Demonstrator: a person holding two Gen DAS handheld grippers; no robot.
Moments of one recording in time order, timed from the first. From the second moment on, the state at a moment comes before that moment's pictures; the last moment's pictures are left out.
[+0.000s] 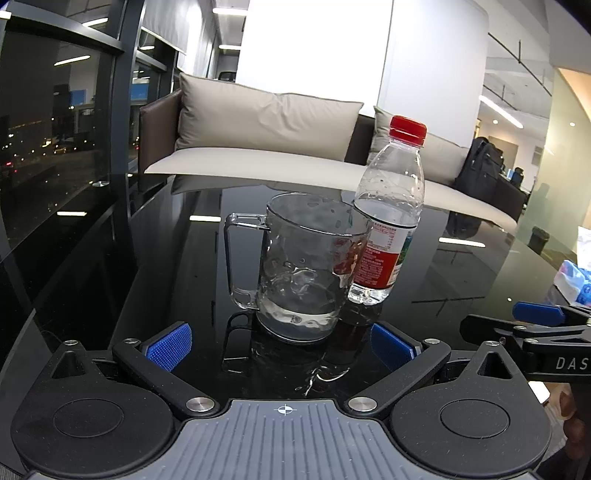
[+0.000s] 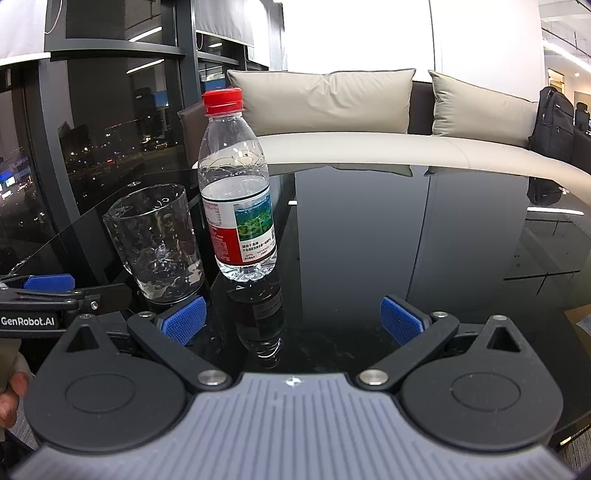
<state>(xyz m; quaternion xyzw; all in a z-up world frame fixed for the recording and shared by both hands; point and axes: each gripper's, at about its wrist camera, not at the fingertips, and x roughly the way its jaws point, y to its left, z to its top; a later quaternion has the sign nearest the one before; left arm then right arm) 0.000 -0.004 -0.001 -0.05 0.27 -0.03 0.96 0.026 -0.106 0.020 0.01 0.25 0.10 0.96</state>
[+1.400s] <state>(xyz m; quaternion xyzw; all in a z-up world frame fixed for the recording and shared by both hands) -0.002 -0.003 -0.002 -0.06 0.27 -0.03 0.96 0.027 -0.104 0.019 0.01 0.25 0.09 0.96</state>
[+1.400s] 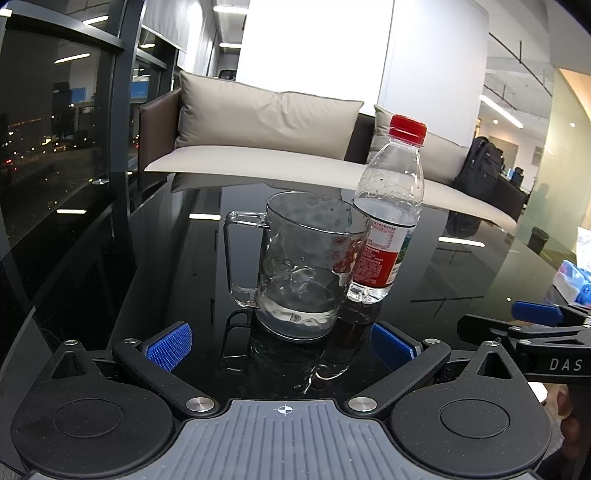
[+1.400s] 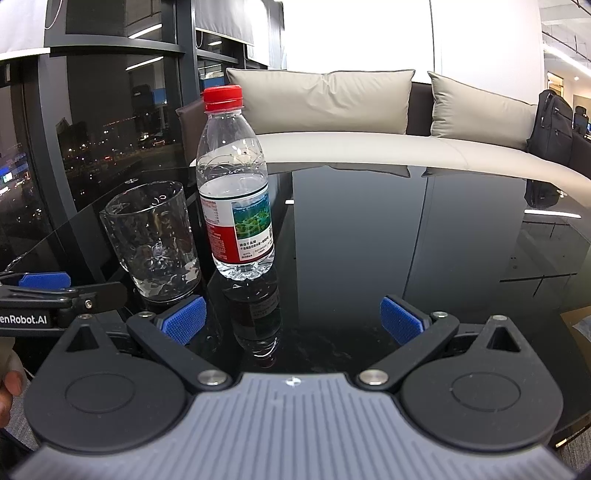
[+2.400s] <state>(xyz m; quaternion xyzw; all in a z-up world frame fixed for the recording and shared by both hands) 0.039 -0.002 -0.010 -0.03 0.28 0.00 0.96 0.034 -0.110 0.021 0.03 0.25 0.09 0.96</state>
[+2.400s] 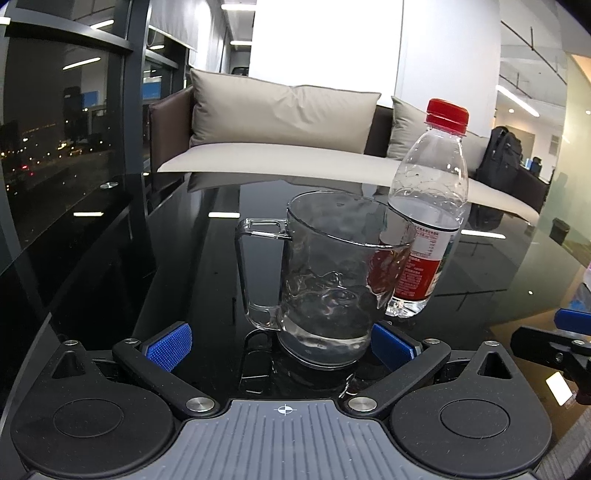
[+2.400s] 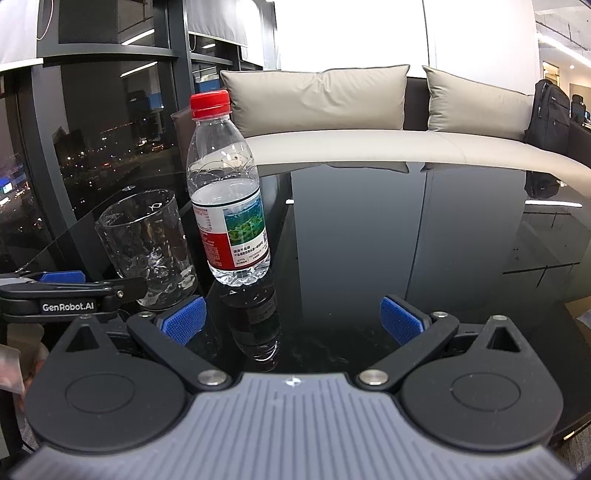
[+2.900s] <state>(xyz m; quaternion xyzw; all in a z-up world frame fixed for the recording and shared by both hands) 0.052 -0.004 -0.013 -0.03 0.29 0.00 0.96 0.036 -0.110 0.020 0.03 0.26 0.09 0.96</state>
